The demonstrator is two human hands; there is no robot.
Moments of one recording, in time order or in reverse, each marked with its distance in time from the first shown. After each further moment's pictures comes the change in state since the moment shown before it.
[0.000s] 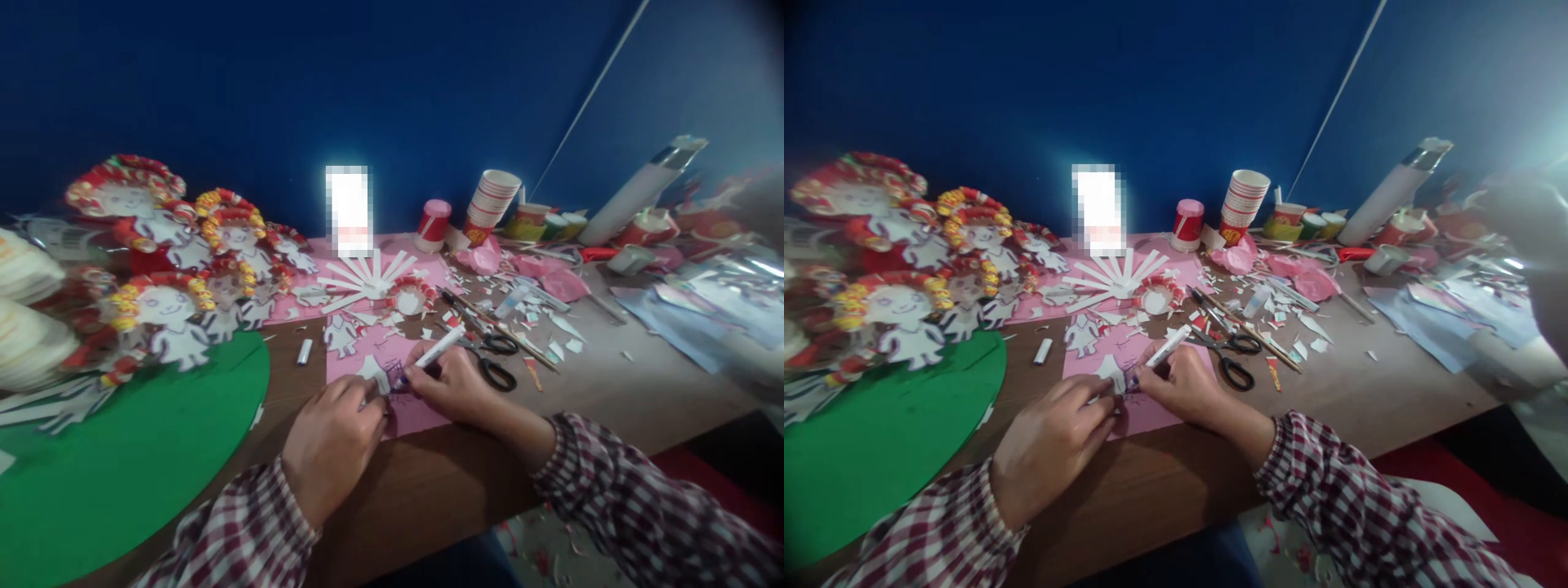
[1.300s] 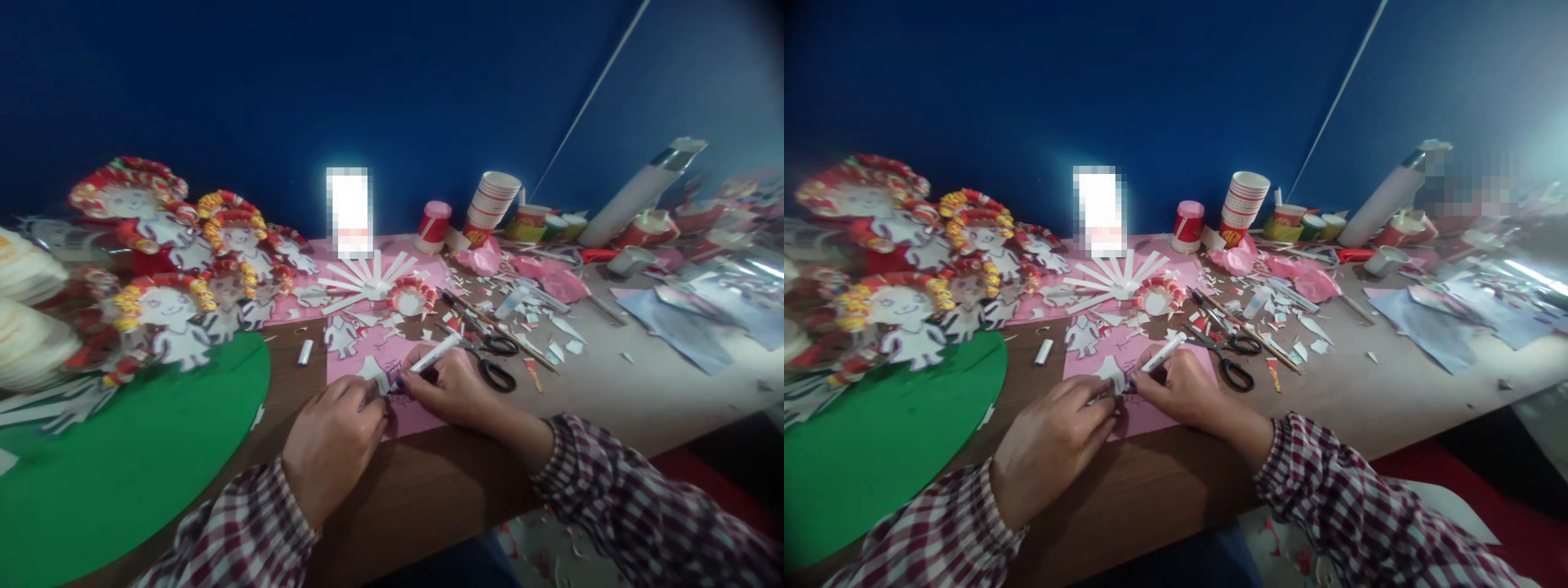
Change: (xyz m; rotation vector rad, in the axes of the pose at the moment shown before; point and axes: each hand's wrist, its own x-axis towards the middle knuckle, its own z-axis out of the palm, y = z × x) left_hand 0.000 0.001 -0.001 -0.008 -0.015 -0.005; right_hand -0.001 -0.011 -0.003 -0.155 -0.007 -0.071
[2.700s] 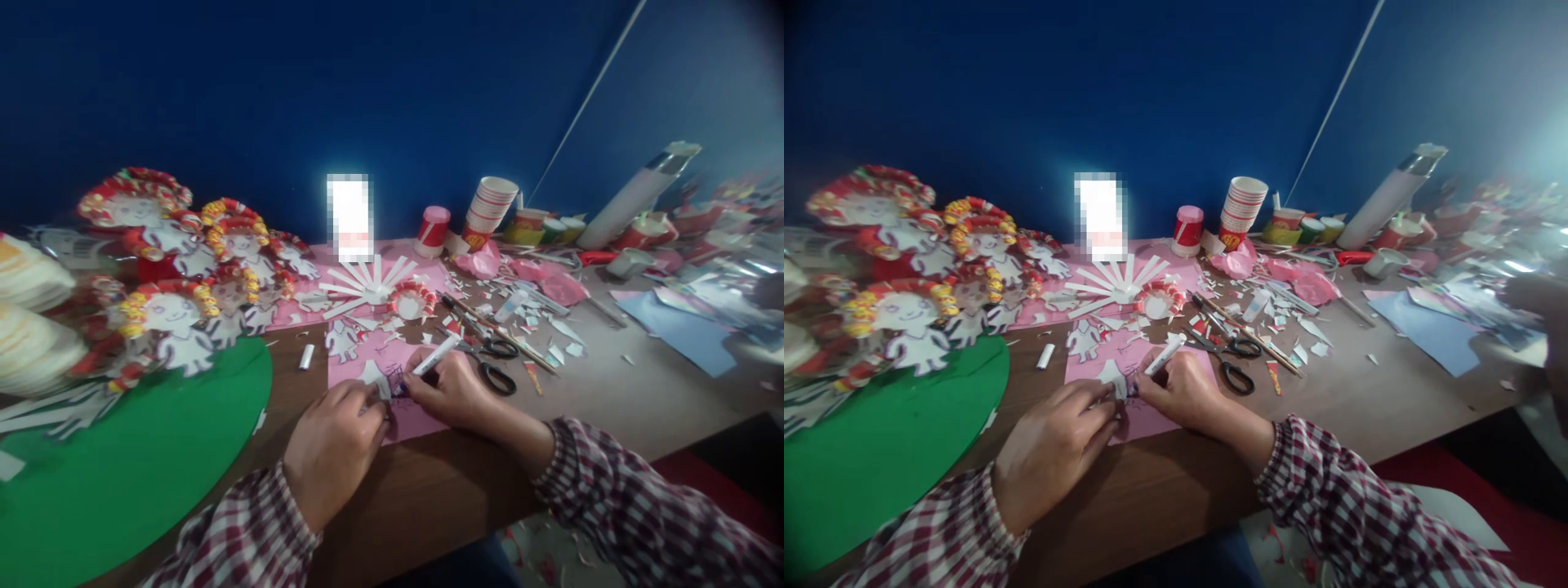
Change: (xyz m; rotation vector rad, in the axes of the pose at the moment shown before) left_hand 0.000 -0.001 0.000 -0.014 0.021 0.001; right_hand 0.000 0.001 0.001 -0.032 0.010 0.054
